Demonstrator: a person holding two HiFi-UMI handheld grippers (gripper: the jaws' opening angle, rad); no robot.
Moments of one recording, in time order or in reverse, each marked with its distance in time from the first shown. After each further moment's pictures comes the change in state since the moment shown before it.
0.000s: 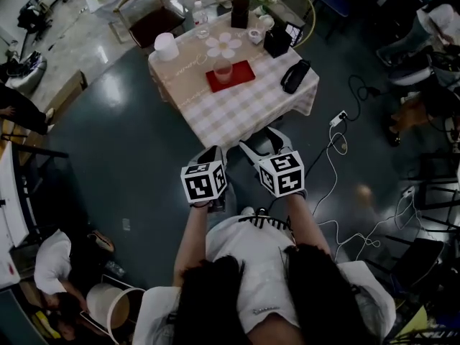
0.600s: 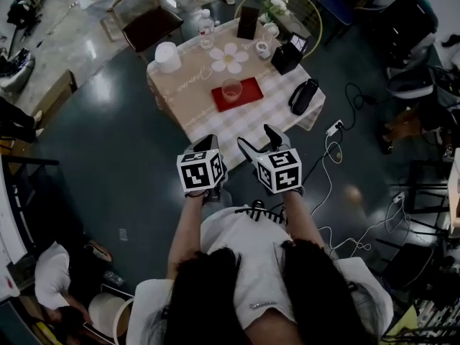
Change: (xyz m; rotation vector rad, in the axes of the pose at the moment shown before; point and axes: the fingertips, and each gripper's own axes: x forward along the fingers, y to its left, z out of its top) left arm 0.062 0.062 0.110 0.003 -0.001 -0.034; right arm 0.102 -0.022 0.060 0.003 0.049 -0.052
